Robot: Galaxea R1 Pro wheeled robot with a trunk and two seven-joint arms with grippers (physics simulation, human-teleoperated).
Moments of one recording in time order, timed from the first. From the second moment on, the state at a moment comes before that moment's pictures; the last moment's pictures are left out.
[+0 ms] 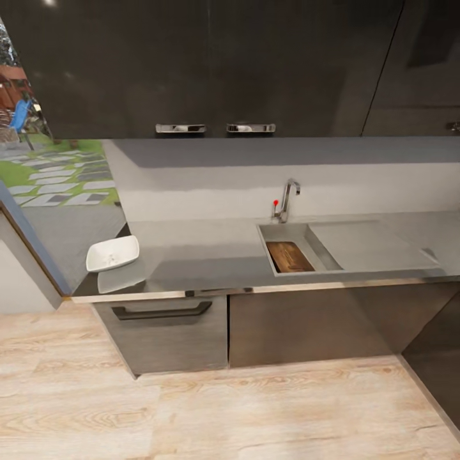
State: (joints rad) left arm -0.08 0.16 0.27 -0.01 -0.05 0.04 -0.11; right arm -0.15 -0.20 0.59 0.08 -0.61 -0.09 -0.21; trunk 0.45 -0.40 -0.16
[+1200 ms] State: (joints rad) left arm 0.13 0.15 0.28 -0.07 -0.05 -0.03 -0.04; right arm 0.07 -0.12 0.59 0.03 -0.61 -0.30 -0.19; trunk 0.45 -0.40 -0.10
